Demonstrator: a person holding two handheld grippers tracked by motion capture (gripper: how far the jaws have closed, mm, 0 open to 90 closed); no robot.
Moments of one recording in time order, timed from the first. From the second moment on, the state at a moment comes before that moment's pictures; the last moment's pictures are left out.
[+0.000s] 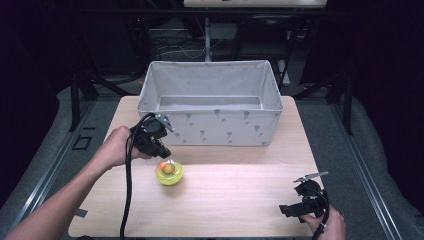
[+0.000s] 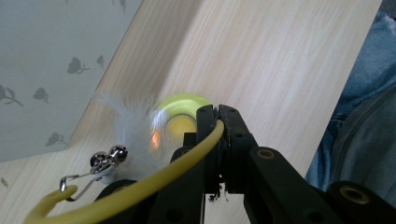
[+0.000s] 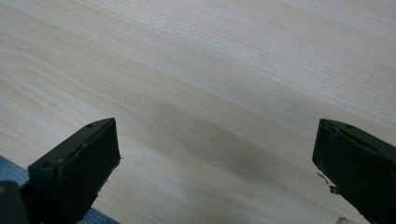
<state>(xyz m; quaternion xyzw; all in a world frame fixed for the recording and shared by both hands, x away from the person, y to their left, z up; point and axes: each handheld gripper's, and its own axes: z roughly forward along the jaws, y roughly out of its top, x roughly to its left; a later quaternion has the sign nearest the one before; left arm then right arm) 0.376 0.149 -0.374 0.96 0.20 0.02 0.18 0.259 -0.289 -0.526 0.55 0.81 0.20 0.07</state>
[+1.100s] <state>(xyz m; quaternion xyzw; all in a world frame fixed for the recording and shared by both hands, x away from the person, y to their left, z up) 0.404 0.150 -0.314 0.96 0.20 0.05 0.18 0.259 -0.290 -0.526 0.55 0.81 0.19 0.07</state>
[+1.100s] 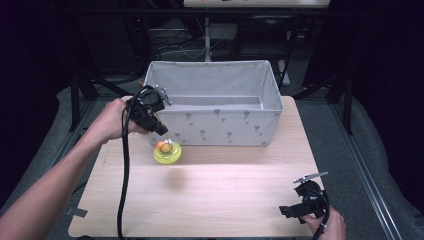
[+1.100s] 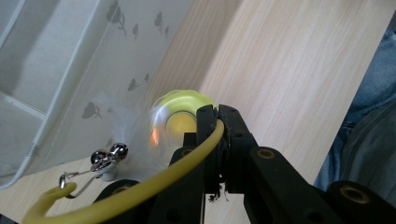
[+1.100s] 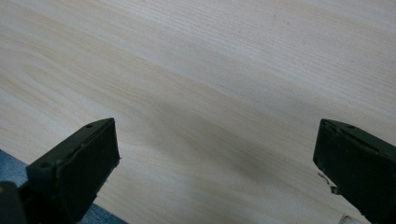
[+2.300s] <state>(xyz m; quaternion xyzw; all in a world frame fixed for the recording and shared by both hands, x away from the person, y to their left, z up) 0.427 0.148 -0.237 0.96 0.21 0.08 0.19 0.257 -0.288 -0.522 0.55 0.81 0.20 0.08</state>
